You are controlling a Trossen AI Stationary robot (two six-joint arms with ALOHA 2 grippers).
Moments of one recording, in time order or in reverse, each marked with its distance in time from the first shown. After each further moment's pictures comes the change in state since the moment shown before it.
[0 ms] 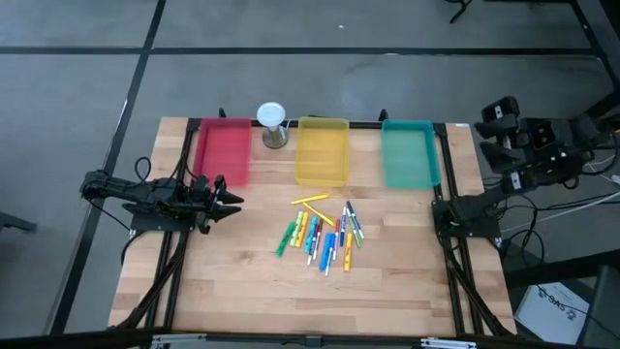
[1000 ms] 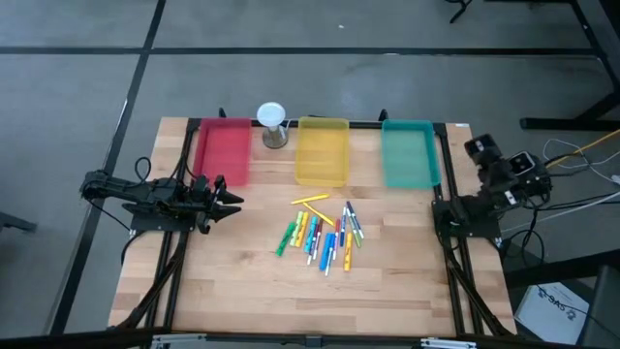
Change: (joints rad) left arm 0.000 0.000 0.000 0.000 0.000 0.000; right arm 0.000 -0.548 -0.868 0.886 -0.098 0.130
